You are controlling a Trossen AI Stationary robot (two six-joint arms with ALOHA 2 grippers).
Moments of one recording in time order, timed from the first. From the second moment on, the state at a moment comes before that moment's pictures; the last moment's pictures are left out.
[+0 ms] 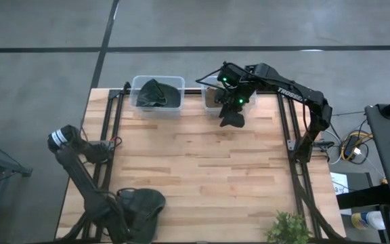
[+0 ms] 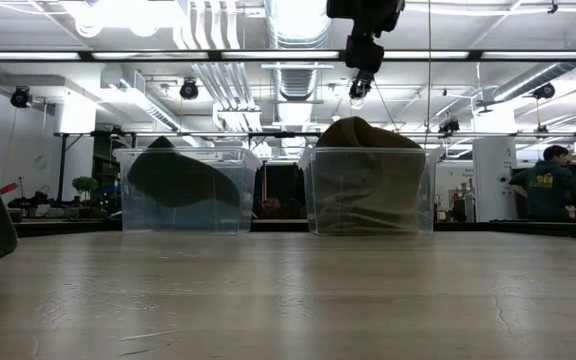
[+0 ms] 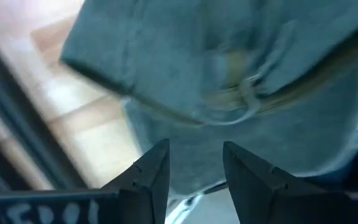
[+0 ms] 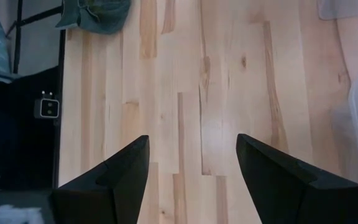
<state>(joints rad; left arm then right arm) -1.00 1.61 1.24 -1.02 0.02 -2.24 -0.39 1.75 1.90 -1.35 -0.52 -0.17</state>
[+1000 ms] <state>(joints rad) -1.04 1.70 1.22 -1.00 0.09 -2.28 -0.37 1.73 1.90 -1.33 -0.53 -0.26</state>
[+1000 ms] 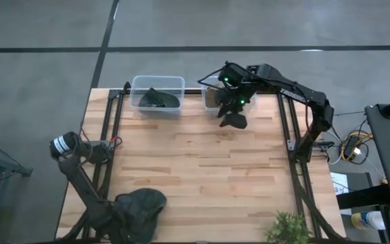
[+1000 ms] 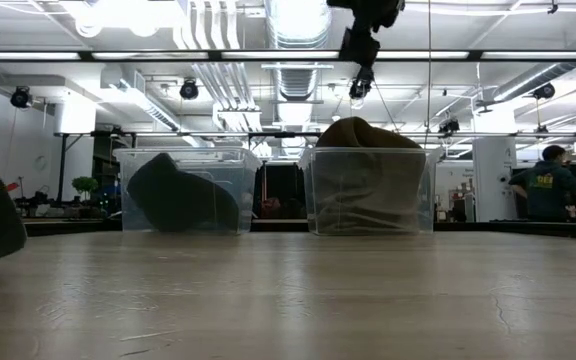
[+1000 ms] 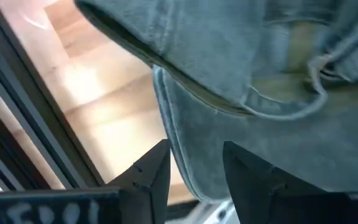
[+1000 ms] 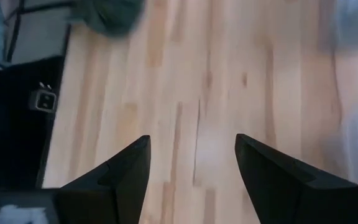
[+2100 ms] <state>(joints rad) -1.04 1.70 1.16 -0.84 -0.04 -2.26 -0.33 0.94 1.33 -0.74 -0.49 -0.22</state>
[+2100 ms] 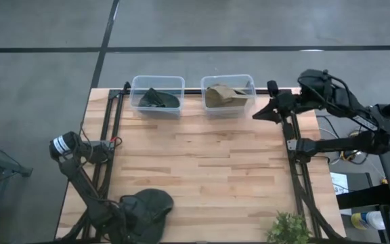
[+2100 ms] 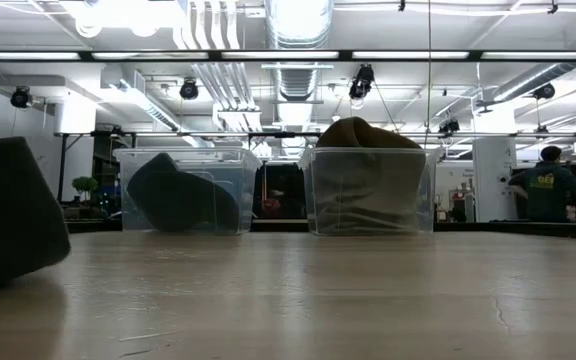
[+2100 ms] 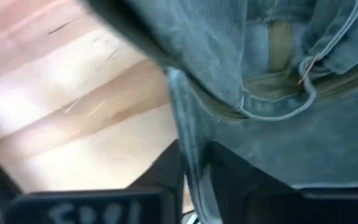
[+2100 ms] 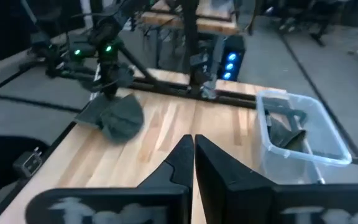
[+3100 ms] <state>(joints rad) -0.93 1.70 1.16 -0.90 -0.70 -2.12 -0.33 0.72 0.81 -0.47 -0.31 -0.05</state>
